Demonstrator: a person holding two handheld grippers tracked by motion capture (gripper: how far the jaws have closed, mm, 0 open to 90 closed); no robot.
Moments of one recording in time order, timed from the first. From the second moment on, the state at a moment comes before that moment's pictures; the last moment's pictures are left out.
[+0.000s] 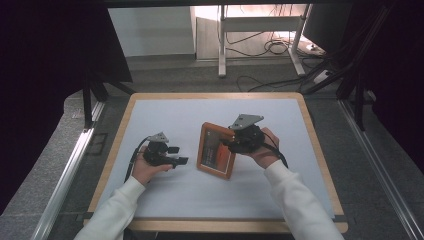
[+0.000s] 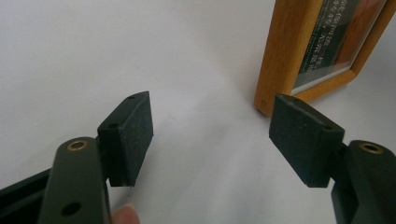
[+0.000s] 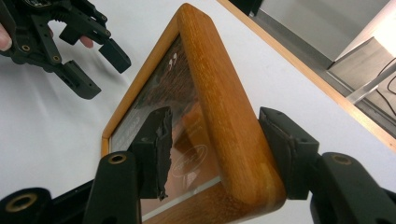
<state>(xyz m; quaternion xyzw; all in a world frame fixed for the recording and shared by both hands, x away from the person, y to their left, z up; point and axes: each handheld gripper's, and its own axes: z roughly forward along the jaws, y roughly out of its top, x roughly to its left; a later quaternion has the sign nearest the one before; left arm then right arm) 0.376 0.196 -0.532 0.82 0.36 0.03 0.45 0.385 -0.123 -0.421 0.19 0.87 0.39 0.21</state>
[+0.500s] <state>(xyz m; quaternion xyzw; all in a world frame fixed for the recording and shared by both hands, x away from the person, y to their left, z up) 0.374 0.193 -0.530 0.82 0.36 0.04 0.44 0.356 -0.164 -0.424 0.27 0.83 0.43 0.23</state>
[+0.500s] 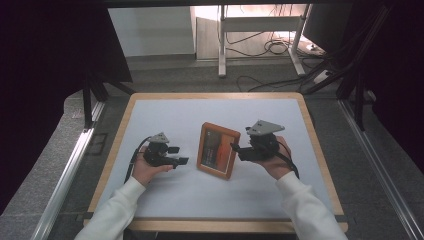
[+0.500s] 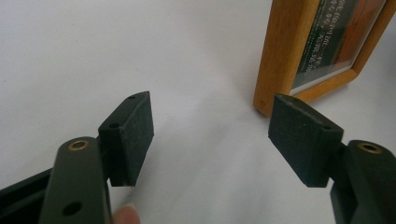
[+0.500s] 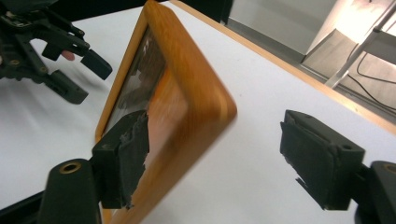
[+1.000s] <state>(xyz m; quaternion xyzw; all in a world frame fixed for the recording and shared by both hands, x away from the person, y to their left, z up) 0.371 0.188 -0.529 0.82 0.36 0.05 0.44 0.313 -0.234 -0.469 0.34 0.80 0.45 0.20</state>
